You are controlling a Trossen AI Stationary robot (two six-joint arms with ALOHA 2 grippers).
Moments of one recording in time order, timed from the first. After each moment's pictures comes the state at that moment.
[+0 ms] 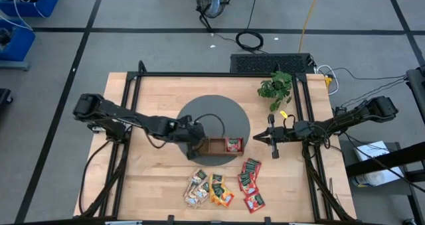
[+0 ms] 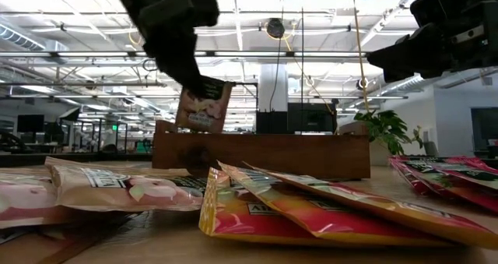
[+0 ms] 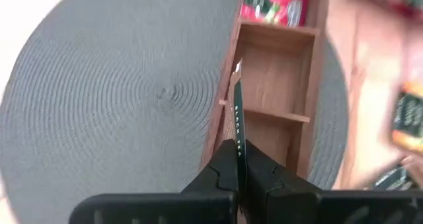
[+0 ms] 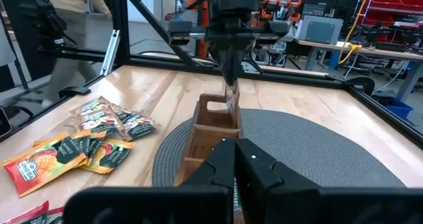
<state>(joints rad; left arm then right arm) -0.18 1.55 1.03 -0.44 -0.26 -0.32 0.21 0.87 0.06 0.73 0.15 -0.06</state>
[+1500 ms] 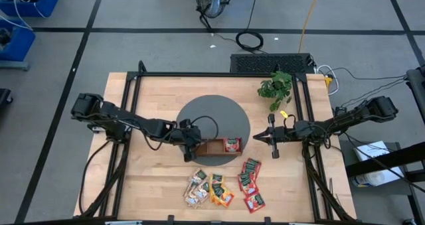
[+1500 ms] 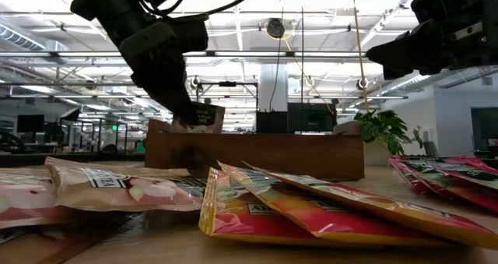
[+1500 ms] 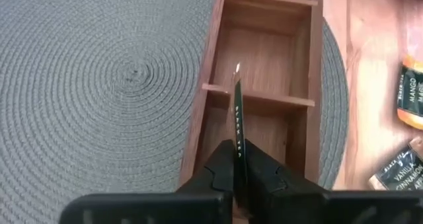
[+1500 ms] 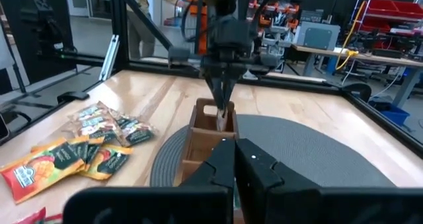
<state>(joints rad) -0.17 1.55 0.86 -0.22 -0.18 -0.29 0.21 0.86 0.06 0.75 0.16 -0.08</state>
